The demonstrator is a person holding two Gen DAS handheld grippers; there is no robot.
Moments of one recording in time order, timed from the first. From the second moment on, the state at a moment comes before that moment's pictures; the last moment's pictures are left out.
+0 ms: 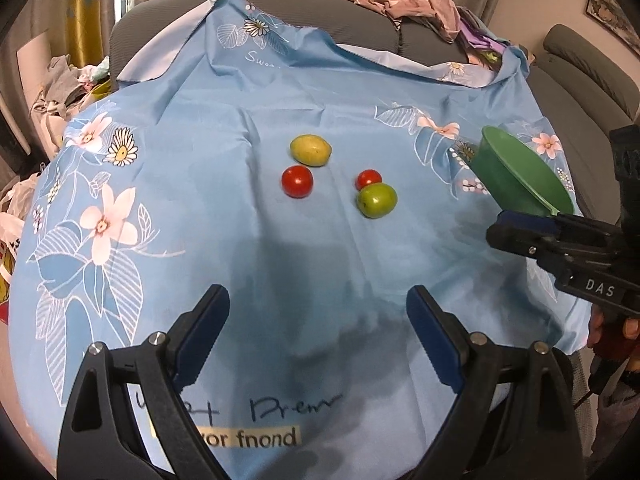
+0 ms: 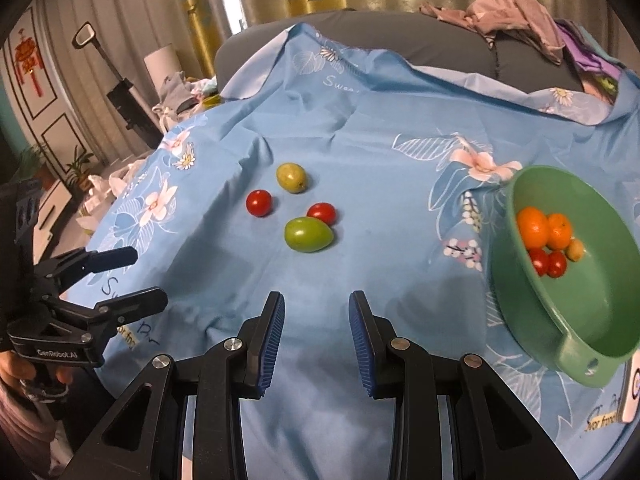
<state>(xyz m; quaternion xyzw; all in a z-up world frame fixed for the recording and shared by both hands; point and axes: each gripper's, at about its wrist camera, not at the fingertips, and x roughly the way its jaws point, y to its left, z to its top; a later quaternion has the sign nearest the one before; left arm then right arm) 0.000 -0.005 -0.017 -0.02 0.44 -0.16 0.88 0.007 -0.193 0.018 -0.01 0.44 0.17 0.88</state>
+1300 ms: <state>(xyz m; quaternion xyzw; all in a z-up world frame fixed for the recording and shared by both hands) 0.130 -0.047 -0.054 0.08 0.46 -0.14 0.87 0.155 -0.159 -0.044 0.00 0.56 0.19 0.81</state>
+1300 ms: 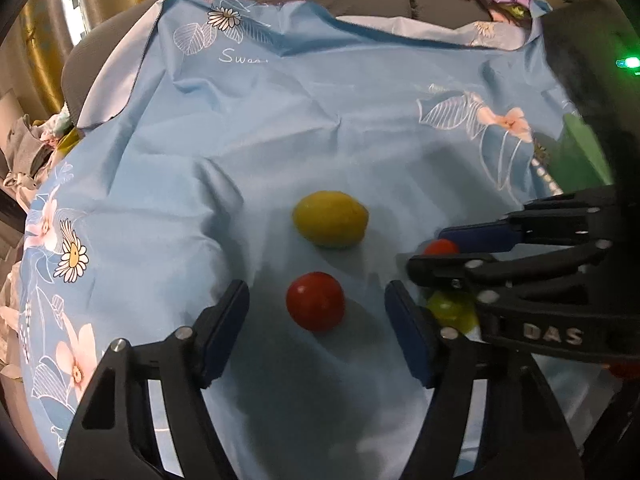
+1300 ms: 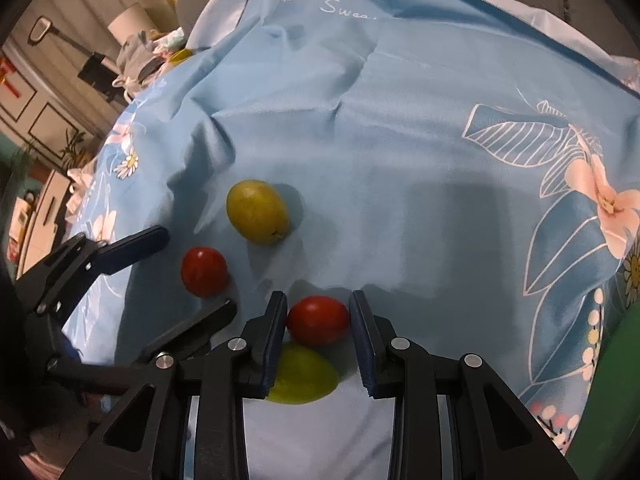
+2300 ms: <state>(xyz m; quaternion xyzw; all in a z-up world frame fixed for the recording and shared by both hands) 0.099 -0.037 -0.032 0.02 0.45 -0.16 0.88 0.098 -0.217 -0.017 0.13 0.45 0.19 0.86</state>
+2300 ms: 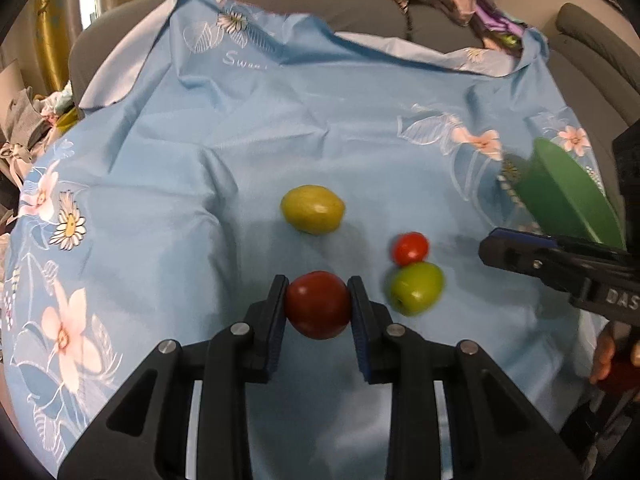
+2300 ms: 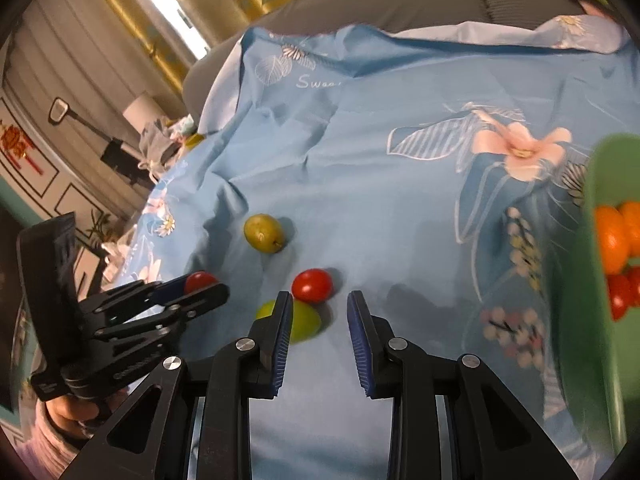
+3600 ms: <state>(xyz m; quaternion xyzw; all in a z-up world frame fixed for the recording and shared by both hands) 0.002 -0.076 0.031 0.04 0.42 -0.19 0.89 -0.007 -0.267 0.032 0.17 0.37 0.20 0.89</state>
